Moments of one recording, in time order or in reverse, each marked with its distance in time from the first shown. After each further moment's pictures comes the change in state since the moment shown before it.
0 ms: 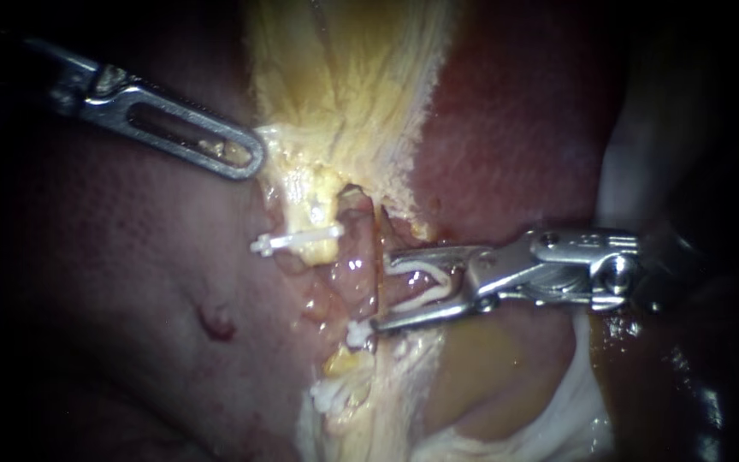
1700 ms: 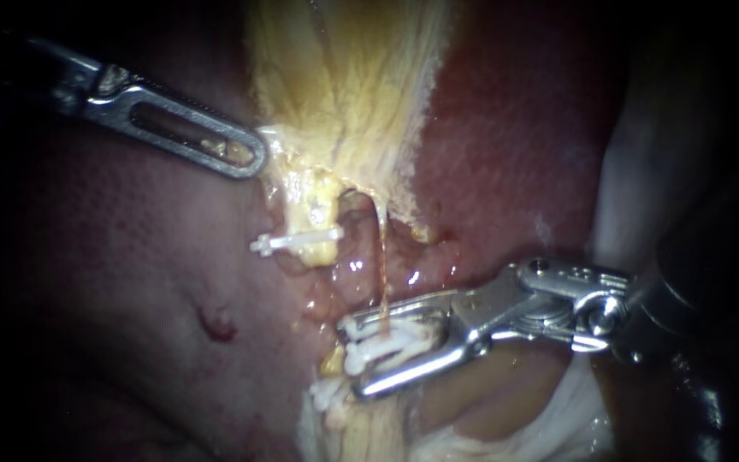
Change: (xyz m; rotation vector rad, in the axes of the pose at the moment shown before) right arm 0.002 -0.004 0.001 0.250 0.147 0.082; left arm 0.000 0.000 0.000 -0.001 -0.001 0.000
